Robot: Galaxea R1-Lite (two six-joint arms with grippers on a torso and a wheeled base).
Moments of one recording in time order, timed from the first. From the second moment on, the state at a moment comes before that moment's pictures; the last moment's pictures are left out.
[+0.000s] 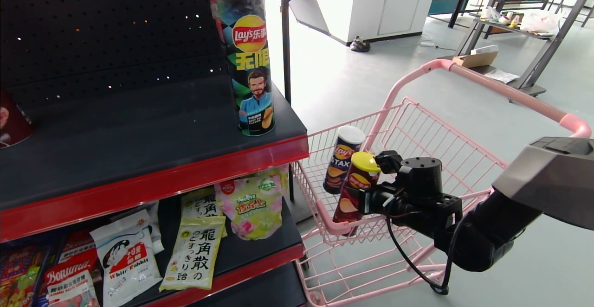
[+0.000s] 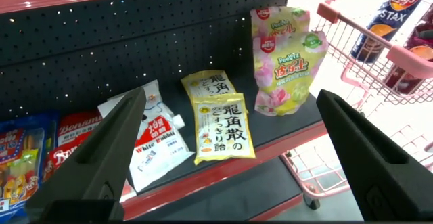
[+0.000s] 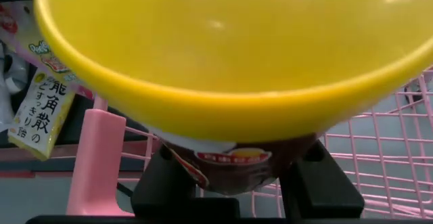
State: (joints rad) left arm 0.00 0.00 0.00 0.01 -0.05 0.00; right arm 0.45 2.14 -0.70 -1.04 0.02 0.19
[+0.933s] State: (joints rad) left arm 0.00 0.00 0.00 0.01 -0.05 0.00; right arm 0.40 1.50 -0.79 -0.59 -0.09 -0.09
